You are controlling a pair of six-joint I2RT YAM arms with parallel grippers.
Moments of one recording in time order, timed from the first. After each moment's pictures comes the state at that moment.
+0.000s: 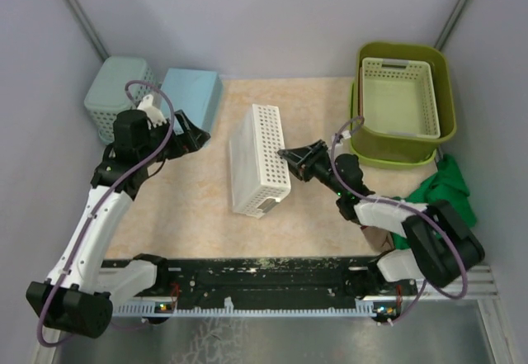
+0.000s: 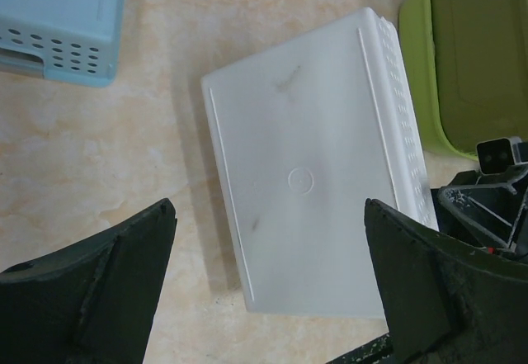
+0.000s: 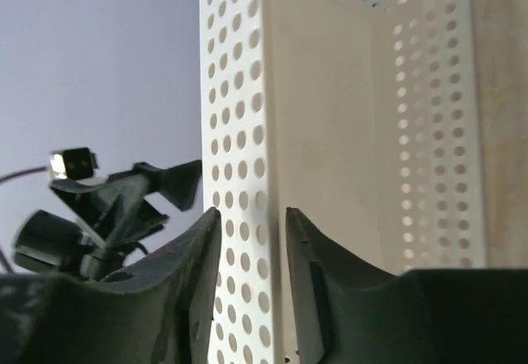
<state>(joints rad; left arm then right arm) -0.21 1.02 1.05 -0.46 0.18 -0.50 0.53 1.42 0.45 0.95 -0.26 1.51</state>
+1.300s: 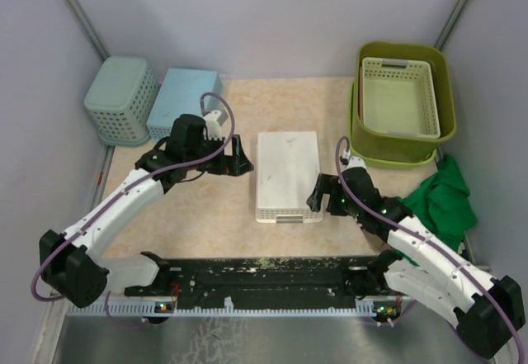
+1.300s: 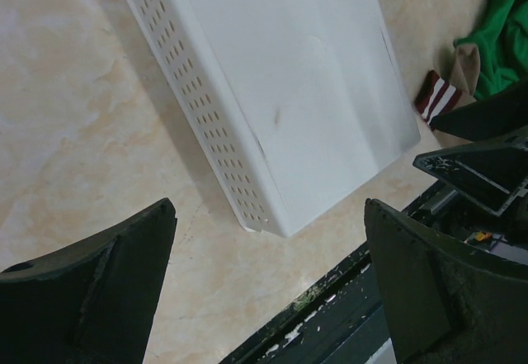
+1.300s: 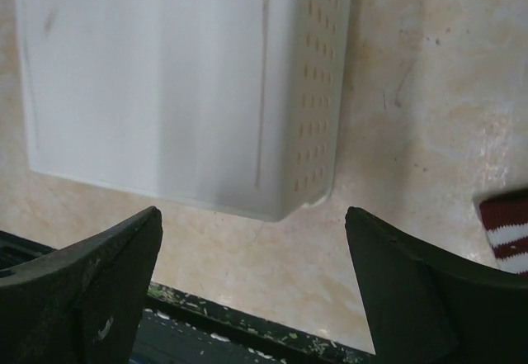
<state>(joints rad) -0.50 1.20 1.05 -0.46 0.25 -0.40 0.60 0.82 0.58 -0.48 0.07 0.64</state>
